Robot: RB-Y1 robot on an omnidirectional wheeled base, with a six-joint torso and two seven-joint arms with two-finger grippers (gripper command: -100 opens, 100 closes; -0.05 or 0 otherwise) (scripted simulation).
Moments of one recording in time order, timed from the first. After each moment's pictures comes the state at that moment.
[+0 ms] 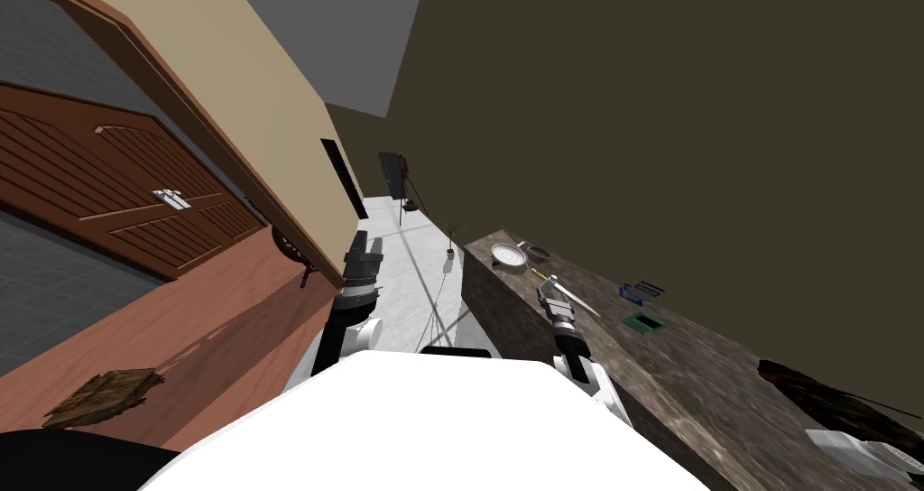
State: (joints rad) left arm 0.45 0.03 0.06 -2.21 -0.04 -0.55 -0.07; right arm 0.22 -0.06 -0.54 -1.35 0.65 -0.53 0.92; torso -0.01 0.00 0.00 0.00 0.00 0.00
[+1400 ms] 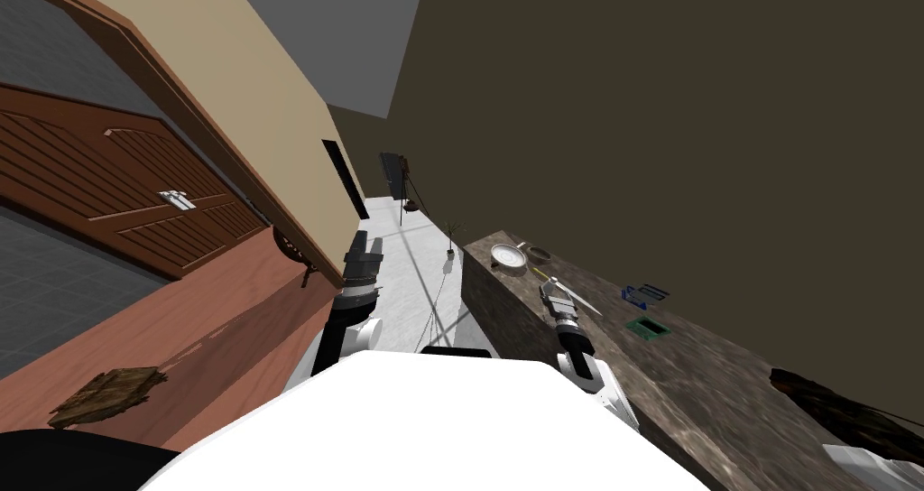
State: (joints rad) left arm 0.45 0.03 0.06 -2.21 -0.04 -0.55 -0.07; right arm 0.20 -0.10 -0.54 -1.34 0.65 -0.52 0.91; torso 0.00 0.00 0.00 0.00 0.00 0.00
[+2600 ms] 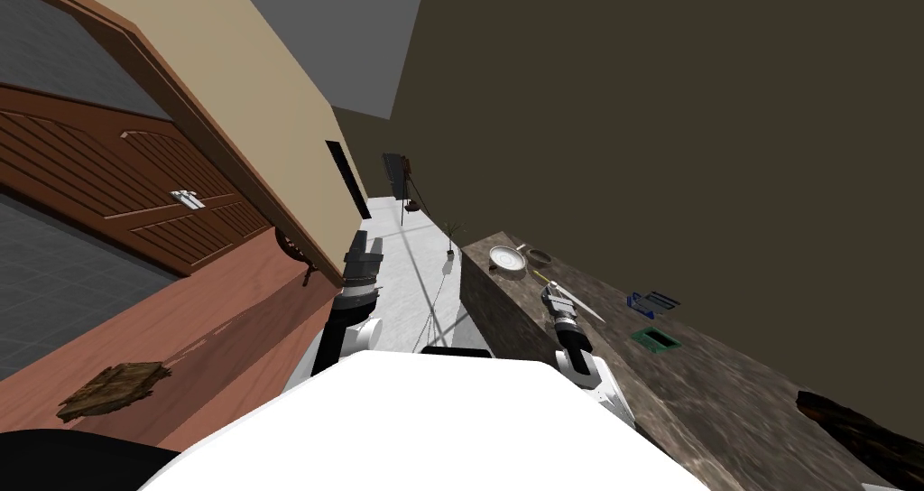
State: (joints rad) left arm 0.45 0.03 0.06 -2.21 -0.04 -0.55 -0.07; right arm 0.18 -0.11 -0.54 -1.33 0.64 -0.49 0.89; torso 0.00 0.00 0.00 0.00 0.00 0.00
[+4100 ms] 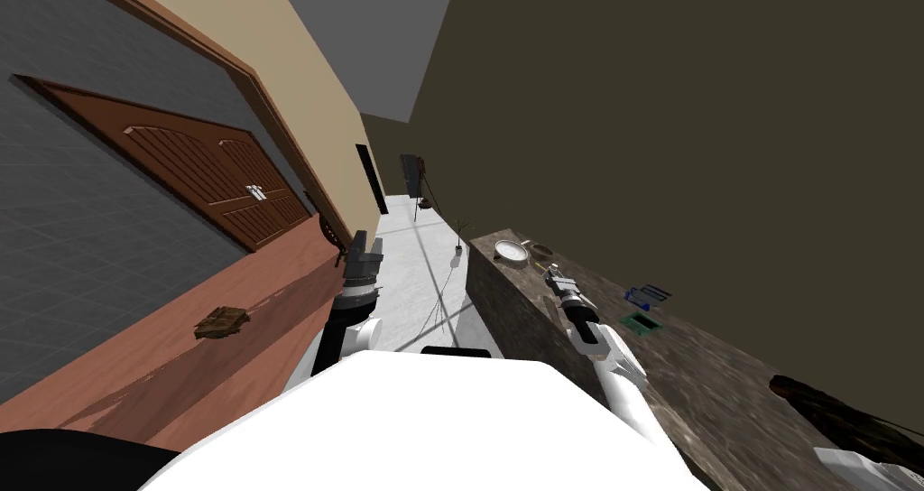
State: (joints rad) left arm 0.45 0.03 0.06 -2.21 -0.04 -0.55 -0.07; right arm 0.09 -0.37 -0.41 -1.31 0.65 -0.38 0.67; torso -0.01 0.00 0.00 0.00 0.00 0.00
